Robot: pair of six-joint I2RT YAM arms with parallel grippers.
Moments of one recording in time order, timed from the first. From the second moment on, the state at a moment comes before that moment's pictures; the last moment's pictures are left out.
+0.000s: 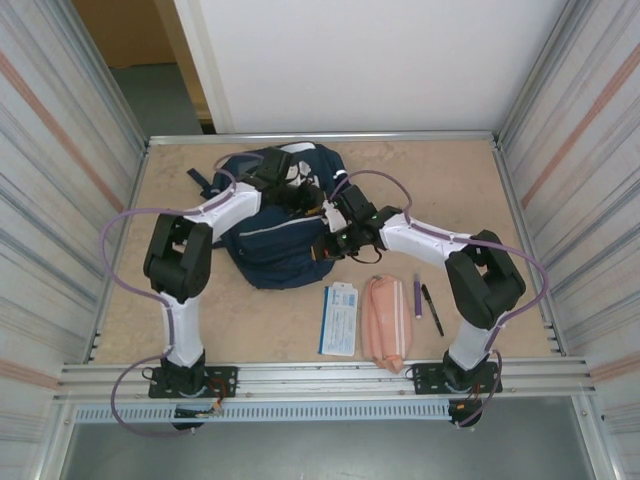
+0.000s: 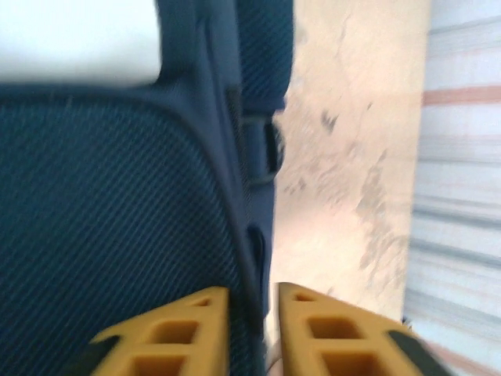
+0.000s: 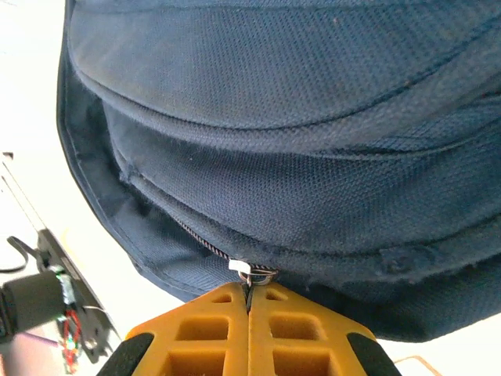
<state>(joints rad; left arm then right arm) -0.44 1.99 1.50 -0.34 0.55 -0.75 0.68 1.75 1.18 -0.41 -0.50 0.52</state>
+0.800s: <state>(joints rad) -0.62 1.29 0.84 -0.46 0.24 -0.74 0.72 1.81 1.16 -0.36 -0.51 0.71</state>
